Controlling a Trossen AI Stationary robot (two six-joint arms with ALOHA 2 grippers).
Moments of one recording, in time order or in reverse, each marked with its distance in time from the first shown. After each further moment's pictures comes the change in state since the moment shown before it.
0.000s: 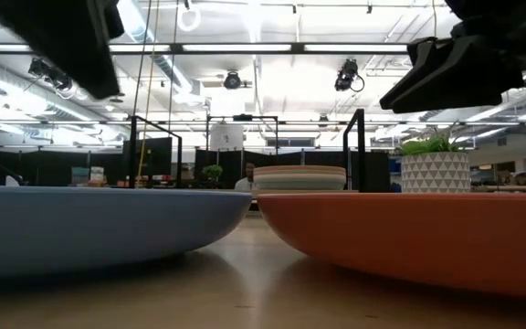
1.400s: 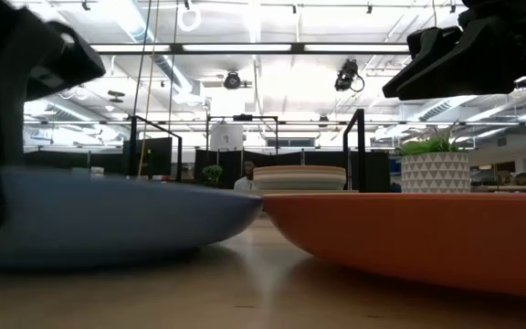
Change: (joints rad) left arm -0.043 0.101 0.001 -0.049 0.003 0.121; right arm 0.013 0.000 0.000 0.051 -0.052 -0.032
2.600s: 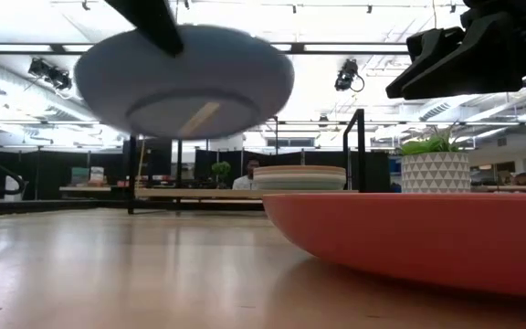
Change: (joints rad) left arm 0.126 -0.237 -0.002 -0.174 -0.227 0.275; right arm 0.000 0.000 0.000 -0.002 -0.044 0.028
